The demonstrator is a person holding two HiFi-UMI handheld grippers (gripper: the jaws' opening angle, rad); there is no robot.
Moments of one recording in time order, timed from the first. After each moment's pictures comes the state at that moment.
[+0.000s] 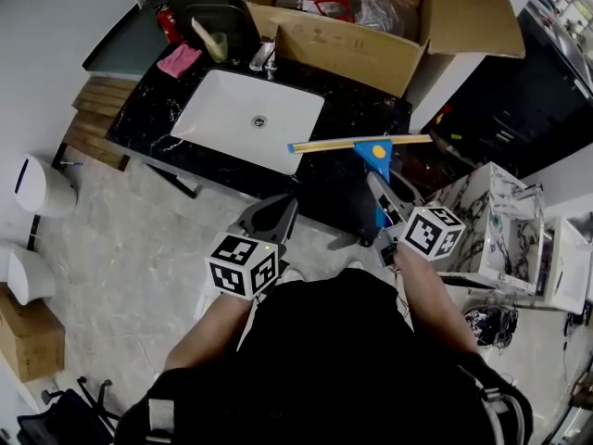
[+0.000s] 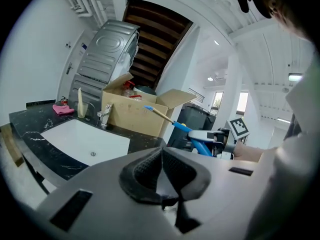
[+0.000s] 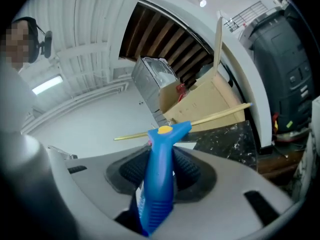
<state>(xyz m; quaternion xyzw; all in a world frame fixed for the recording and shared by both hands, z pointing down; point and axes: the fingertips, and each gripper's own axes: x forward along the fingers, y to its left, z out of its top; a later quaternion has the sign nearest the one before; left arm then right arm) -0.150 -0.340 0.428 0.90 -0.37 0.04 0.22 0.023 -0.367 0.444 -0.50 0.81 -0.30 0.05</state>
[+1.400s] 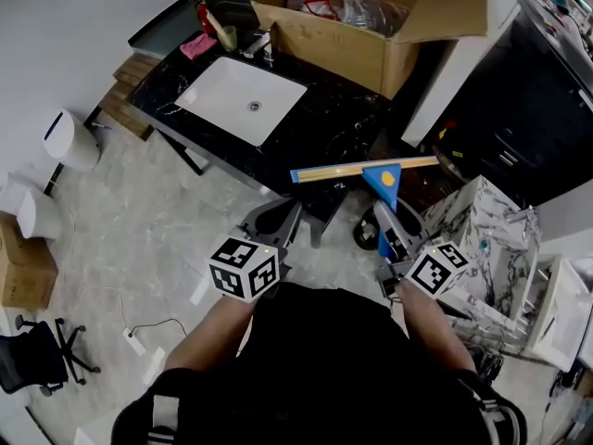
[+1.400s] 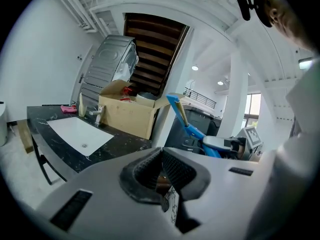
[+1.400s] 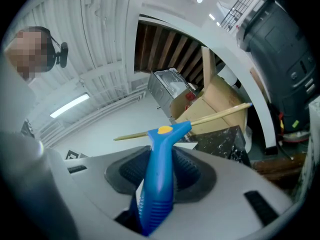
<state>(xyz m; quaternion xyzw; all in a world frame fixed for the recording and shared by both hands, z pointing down) 0.002 -0.226 0.402 0.87 -0.45 0.01 0.21 0.166 -0.233 0.411 -0.39 0.87 -0.29 0.10</state>
